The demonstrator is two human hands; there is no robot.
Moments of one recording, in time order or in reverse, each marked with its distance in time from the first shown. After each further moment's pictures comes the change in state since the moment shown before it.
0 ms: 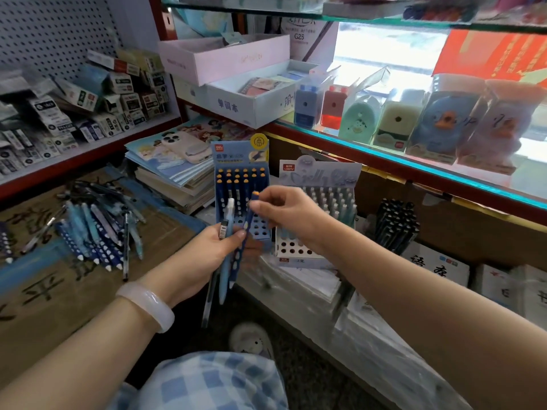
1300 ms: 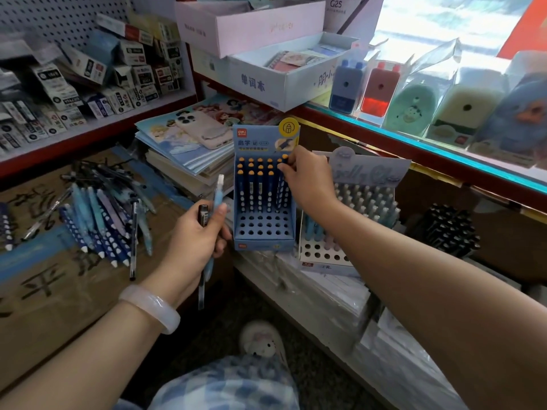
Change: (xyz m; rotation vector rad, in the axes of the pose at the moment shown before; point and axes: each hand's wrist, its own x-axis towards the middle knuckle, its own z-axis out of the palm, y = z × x) left_hand 0.031 -0.019 -0.040 -0.041 0.427 0.198; right_hand 0.102 0.030 0.005 -0.620 0.447 -0.085
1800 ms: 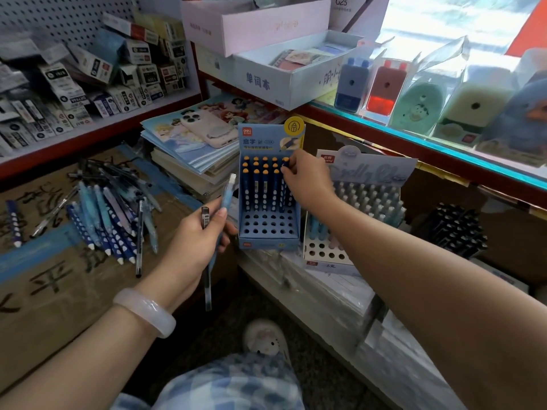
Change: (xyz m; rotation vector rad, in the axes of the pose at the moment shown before) left_hand -0.005 0.005 -0.004 0.047 -0.045 0.009; right_hand 0.006 0.001 0.009 -0.017 -0.089 0.059
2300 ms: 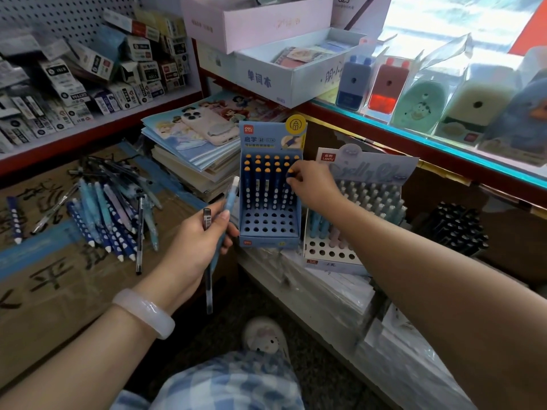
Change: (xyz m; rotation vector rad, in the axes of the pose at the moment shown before) left_hand -0.005 0.002 0.000 -0.043 -0.034 -0.051; right_hand 0.003 0.016 0.002 -0.083 -0.151 -0.032
